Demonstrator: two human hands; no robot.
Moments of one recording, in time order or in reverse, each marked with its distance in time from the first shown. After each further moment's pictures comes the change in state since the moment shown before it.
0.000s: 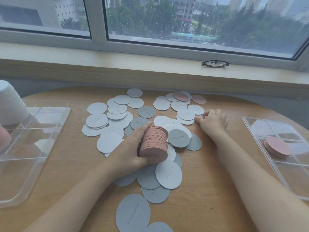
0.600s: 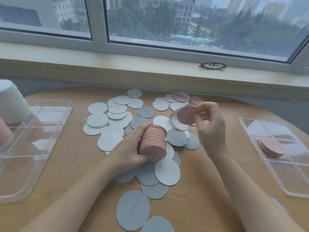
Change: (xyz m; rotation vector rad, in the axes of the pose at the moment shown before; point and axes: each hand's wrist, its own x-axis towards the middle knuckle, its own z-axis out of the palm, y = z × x) left_hand -0.001 0.004 -0.001 -0.012 0.016 -0.020; right_hand -0.103 -0.028 -0.045 0.760 0.252 -0.486
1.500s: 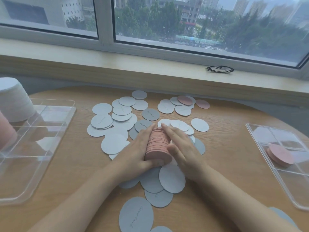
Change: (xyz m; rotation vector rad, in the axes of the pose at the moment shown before) left_hand 0.002 -0.002 0.004 0.155 -0.031 -0.021; right_hand -0.043 -0.005 0.038 -0.126 -0.682 -0.245
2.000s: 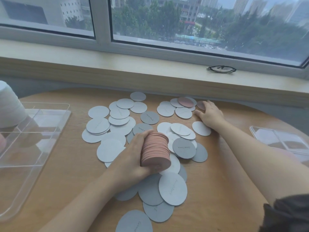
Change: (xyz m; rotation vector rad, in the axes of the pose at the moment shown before) left_hand 0.001 -0.006 0.000 -0.113 0.089 -0.013; right_hand 0.108 0.193 -0.077 -0.460 -0.010 0.706
